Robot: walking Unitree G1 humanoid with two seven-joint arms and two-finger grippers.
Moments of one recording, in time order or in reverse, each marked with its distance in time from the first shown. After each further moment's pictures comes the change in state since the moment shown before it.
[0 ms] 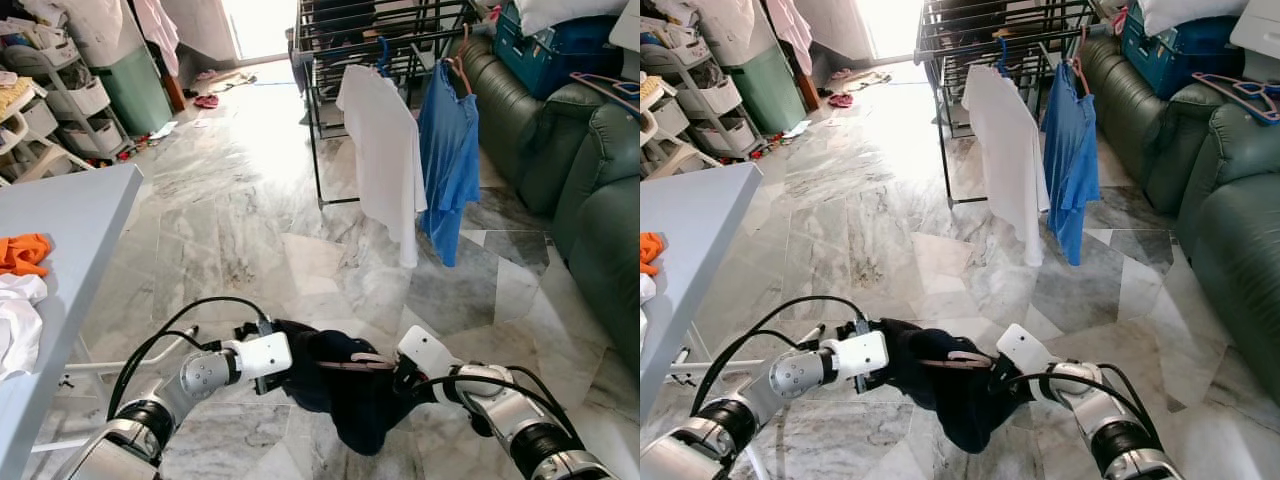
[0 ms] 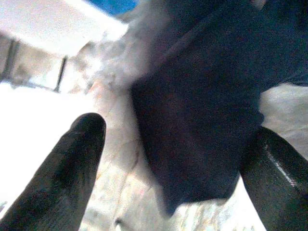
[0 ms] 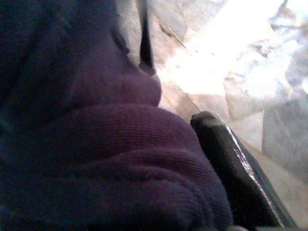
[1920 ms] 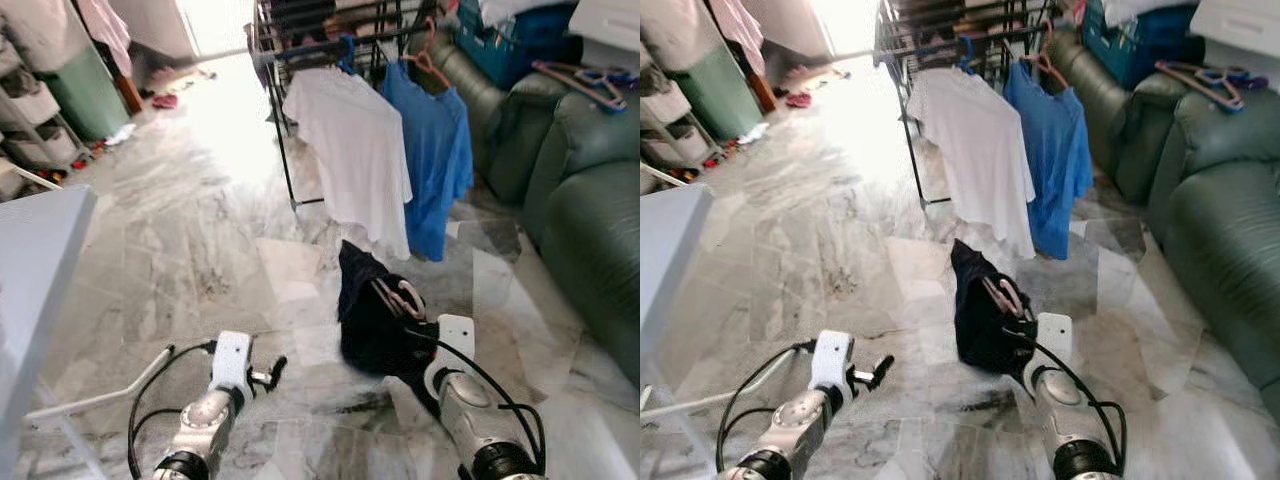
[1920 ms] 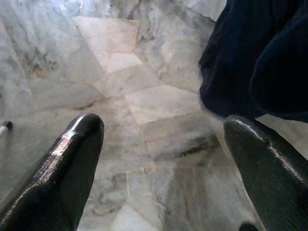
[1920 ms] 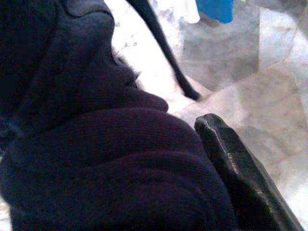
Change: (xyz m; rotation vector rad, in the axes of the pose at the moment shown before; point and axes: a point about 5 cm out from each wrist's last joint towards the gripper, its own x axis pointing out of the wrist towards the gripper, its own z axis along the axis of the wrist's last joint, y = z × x) left arm 0.008 -0.051 -0.025 -1.073 0.063 0.429; right arm 0.013 0.012 0.006 0.771 -0.164 -0.556
